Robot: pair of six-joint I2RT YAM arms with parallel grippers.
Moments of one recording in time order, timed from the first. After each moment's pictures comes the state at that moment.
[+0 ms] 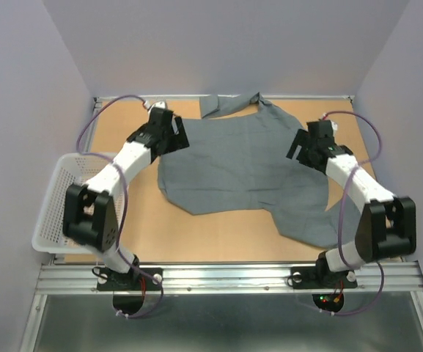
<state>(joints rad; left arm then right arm) -0.35 1.72 1.37 -0.44 -0.19 -0.49 0.17 1.55 1.10 -0.41 0.25 0.48</state>
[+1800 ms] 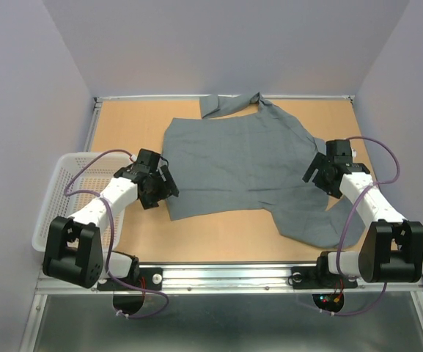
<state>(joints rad) -0.31 1.30 0.81 -0.62 0.02 -0.72 -0.03 1.29 0.86 -0.58 0.17 0.51</state>
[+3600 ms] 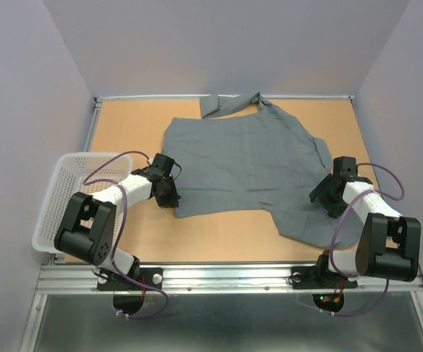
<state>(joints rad) -0.39 1.48 0.76 -0.46 0.03 -0.67 -0.16 1.31 0.70 -0.59 0.13 0.65</state>
